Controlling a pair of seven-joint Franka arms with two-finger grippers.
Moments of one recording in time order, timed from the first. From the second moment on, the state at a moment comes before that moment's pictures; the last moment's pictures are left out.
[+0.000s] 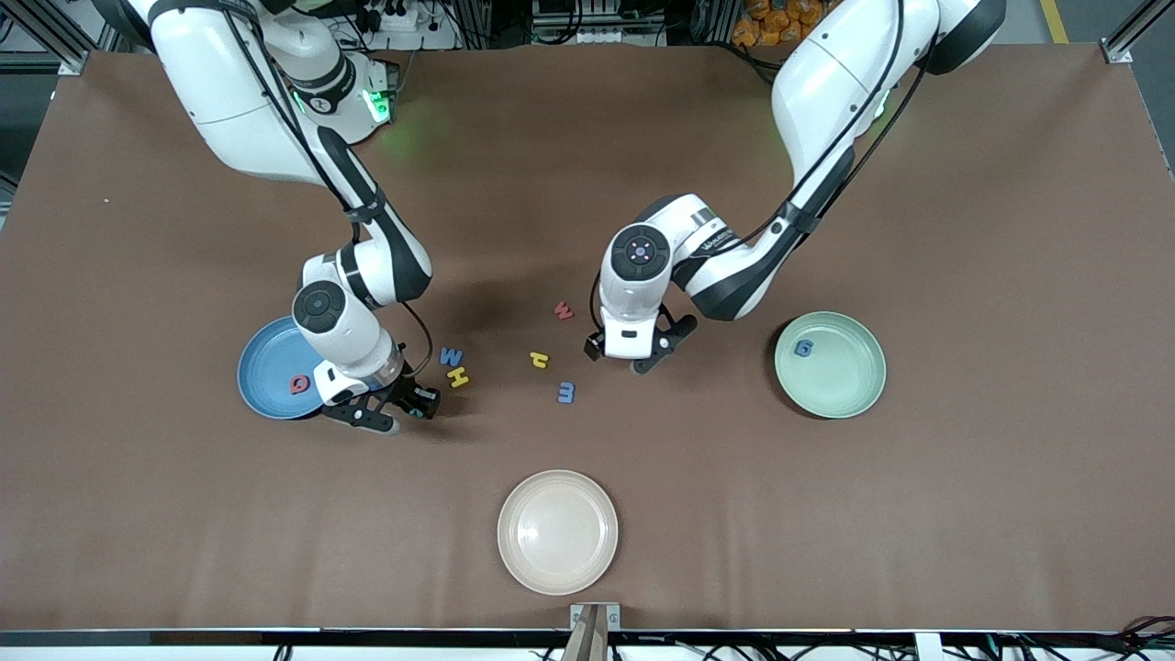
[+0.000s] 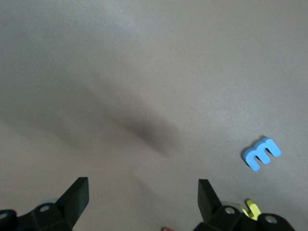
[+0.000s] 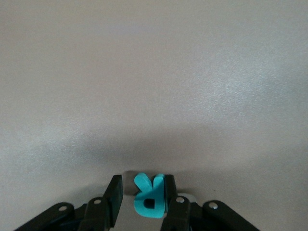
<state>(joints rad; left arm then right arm) -0.42 0.78 -0.42 -1.51 0.27 2.22 -1.61 0.30 0.64 0.02 -1.91 0.03 2.76 0.56</state>
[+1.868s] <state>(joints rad) -0.64 0.92 -0.36 -1.41 0.27 2.26 -1.64 0.30 0.64 0.02 -1.89 -0.04 2.70 0.55</state>
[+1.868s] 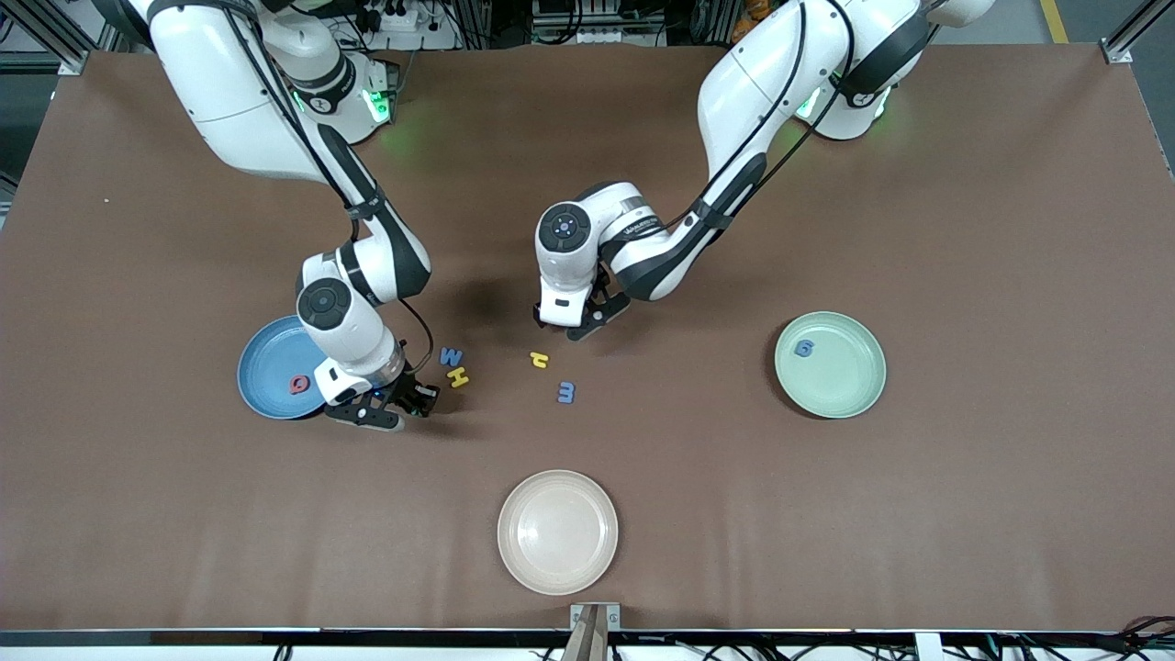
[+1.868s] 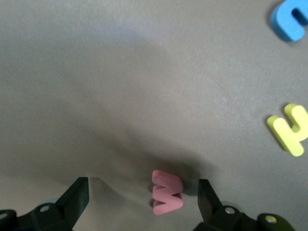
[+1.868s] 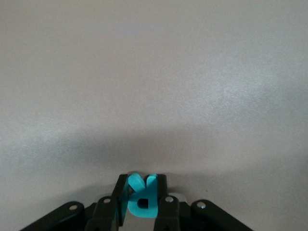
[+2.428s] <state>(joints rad) -0.65 0.93 -0.35 -1.41 0.27 2.26 -1.63 0.29 0.64 0.01 -1.80 -0.06 2.48 0.48</state>
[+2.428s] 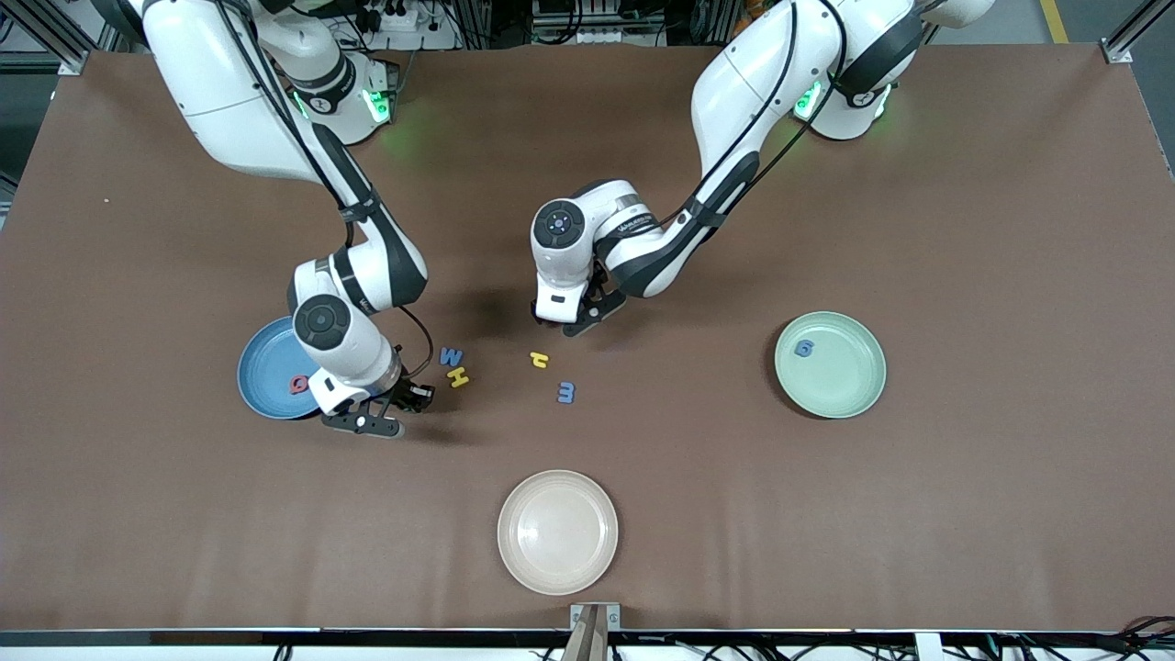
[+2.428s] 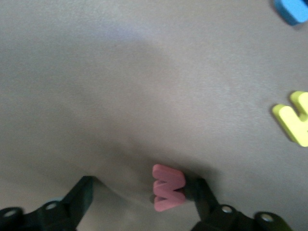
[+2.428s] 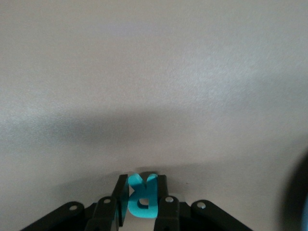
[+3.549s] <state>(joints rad) -0.60 0.90 -0.33 -1.38 0.27 2.19 -1.63 0.10 0.54 -0.08 -1.85 -0.06 2.26 -0.10</state>
